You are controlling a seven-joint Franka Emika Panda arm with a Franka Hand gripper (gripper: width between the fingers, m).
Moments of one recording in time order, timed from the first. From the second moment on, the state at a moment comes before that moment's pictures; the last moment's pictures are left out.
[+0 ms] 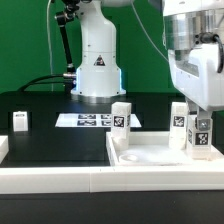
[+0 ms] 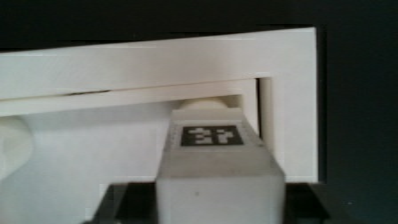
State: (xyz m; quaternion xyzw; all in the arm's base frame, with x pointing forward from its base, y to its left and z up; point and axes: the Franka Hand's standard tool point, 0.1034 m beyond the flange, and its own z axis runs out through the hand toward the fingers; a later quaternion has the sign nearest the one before) arm 0.623 0.116 0.083 -0.66 0.75 0.03 0.06
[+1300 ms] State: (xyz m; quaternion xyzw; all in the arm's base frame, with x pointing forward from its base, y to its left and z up) arm 0.624 0.122 0.080 -0.87 0.48 0.00 0.07
